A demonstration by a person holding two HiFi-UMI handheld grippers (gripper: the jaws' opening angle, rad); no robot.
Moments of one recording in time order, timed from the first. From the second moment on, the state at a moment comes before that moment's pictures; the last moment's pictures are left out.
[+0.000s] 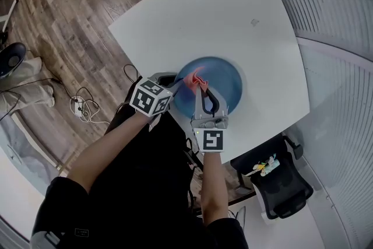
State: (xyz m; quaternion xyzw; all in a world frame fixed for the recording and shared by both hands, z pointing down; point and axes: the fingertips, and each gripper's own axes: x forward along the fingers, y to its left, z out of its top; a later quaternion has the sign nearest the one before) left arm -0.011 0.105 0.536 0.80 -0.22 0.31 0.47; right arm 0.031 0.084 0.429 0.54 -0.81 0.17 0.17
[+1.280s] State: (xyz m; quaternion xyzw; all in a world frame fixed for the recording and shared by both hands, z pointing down) left arm -0.010 0.103 0.537 0.81 -0.21 0.33 0.45; right arm 0.004 0.082 0.533 0.43 -0.80 0.15 0.40
